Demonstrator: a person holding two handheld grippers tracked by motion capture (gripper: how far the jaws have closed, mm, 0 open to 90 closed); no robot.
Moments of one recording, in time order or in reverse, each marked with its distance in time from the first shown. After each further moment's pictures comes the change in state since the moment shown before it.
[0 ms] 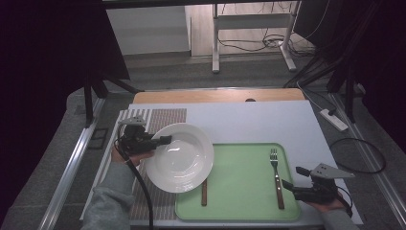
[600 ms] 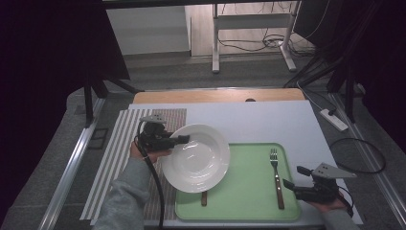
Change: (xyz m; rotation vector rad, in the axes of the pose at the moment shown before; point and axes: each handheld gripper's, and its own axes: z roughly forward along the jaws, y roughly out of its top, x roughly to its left) left arm -0.019 0.023 0.041 0.026 -0.077 0.058; right arm -0.003 -0.001 -0.002 -0.010 -0.002 0.003
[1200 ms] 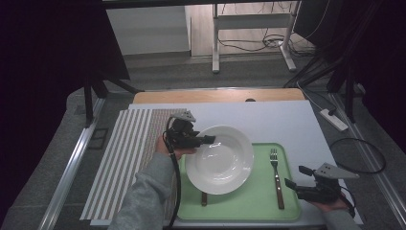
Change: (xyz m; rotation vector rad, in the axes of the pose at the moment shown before) left arm -0.028 0.033 0.058 0.051 -0.088 0.068; right arm -0.003 -0.001 -0.004 -0.014 -0.011 0.007
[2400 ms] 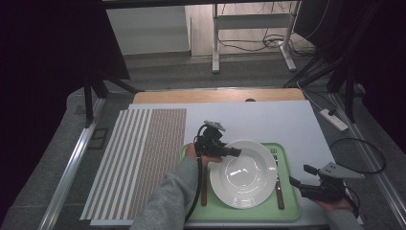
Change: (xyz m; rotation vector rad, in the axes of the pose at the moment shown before) left arm 0.001 -0.003 0.095 0.087 -0.188 -0.072; right arm -0.009 -0.002 -0.006 -0.011 -0.044 0.023
